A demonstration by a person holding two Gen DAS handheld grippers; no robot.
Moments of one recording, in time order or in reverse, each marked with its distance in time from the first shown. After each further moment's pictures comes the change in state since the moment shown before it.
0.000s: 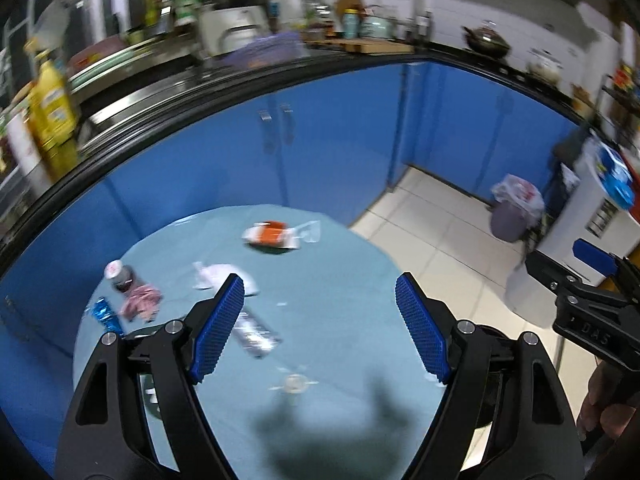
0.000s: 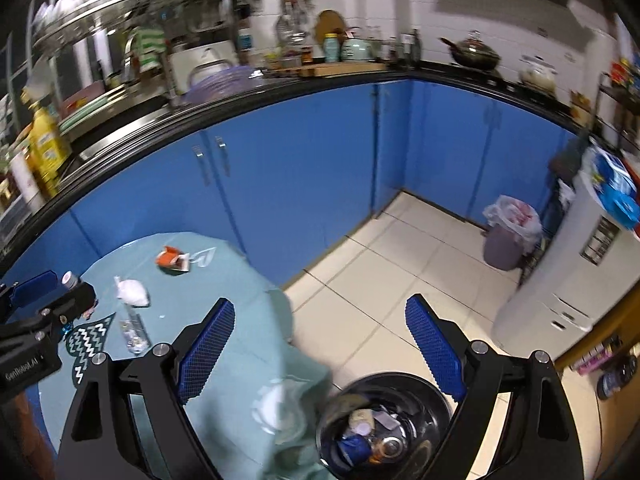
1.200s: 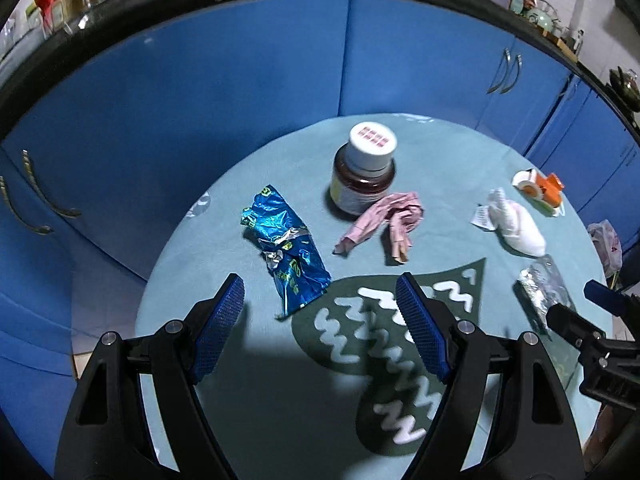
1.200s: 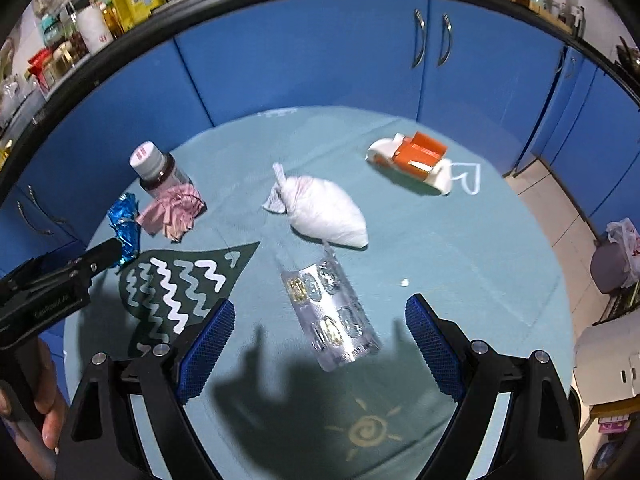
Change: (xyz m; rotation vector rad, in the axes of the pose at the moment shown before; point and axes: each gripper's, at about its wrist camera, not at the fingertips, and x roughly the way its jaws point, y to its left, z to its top) left arm 0.102 0.267 -0.093 -0.338 0.230 0.204; right arm 0.154 0.245 -0.049 -0.263 0.363 0.271
